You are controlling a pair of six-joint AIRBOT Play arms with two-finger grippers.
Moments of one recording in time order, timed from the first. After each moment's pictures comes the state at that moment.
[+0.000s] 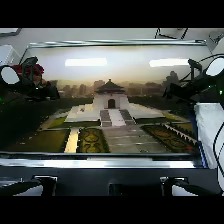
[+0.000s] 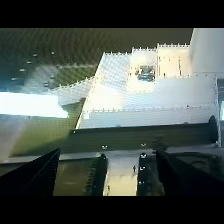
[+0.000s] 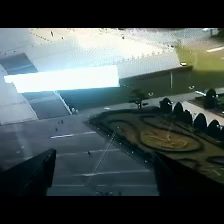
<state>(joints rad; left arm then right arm) -0.08 -1.35 1.46 1.47 -1.34 -1.68 -0.08 -1.39 1.53 -1.32 1.52 1.71</state>
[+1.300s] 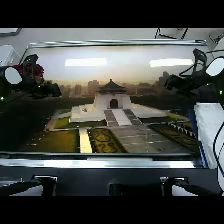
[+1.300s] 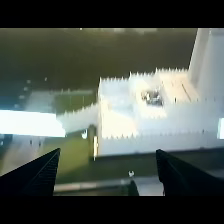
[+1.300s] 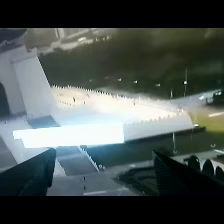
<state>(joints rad) -0.08 -1.38 1.46 1.47 -1.21 -1.68 -0.08 -1.39 1.53 -1.33 1.27 1.71</state>
